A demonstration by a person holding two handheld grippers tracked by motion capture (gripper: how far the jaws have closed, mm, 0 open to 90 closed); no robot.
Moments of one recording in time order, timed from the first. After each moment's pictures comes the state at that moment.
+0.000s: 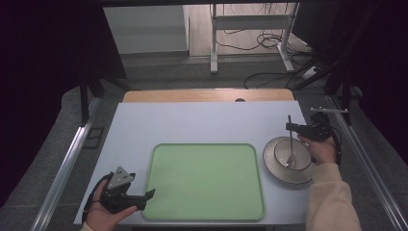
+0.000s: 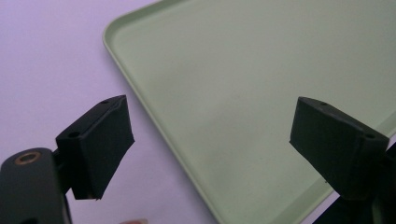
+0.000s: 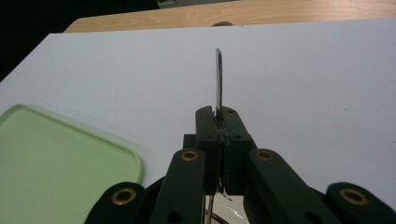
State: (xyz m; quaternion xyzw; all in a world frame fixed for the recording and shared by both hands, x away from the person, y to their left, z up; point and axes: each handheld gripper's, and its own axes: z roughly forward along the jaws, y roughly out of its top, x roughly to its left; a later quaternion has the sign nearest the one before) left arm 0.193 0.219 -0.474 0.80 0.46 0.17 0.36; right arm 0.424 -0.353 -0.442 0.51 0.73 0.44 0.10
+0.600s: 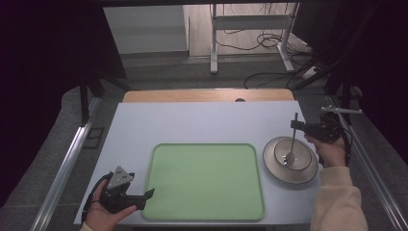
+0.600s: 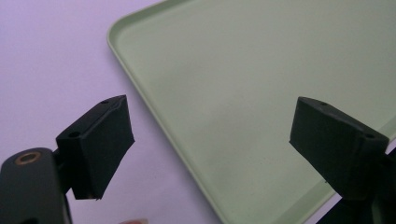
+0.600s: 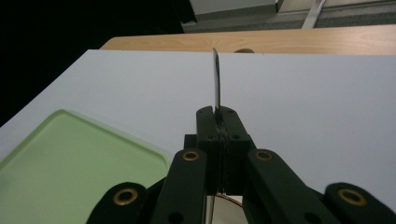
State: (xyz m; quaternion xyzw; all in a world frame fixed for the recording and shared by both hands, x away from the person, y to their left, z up) left arm 0.193 0.220 -0.474 0.79 0.46 0.17 0.36; right arm 0.403 -0.363 -0.416 0.48 0.72 0.49 0.10
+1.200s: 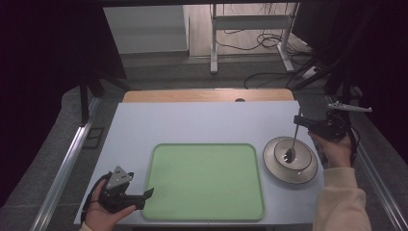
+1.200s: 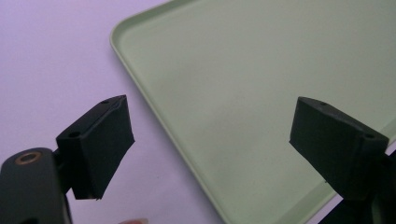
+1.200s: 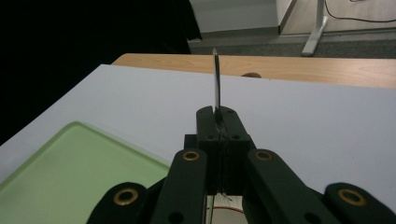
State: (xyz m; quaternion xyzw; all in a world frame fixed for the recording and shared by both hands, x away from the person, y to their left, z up) left arm 0.193 0.221 -0.473 0.79 0.46 0.18 0.36; right arm 0.389 -0.360 -0.389 0.45 0.72 0.51 0.13
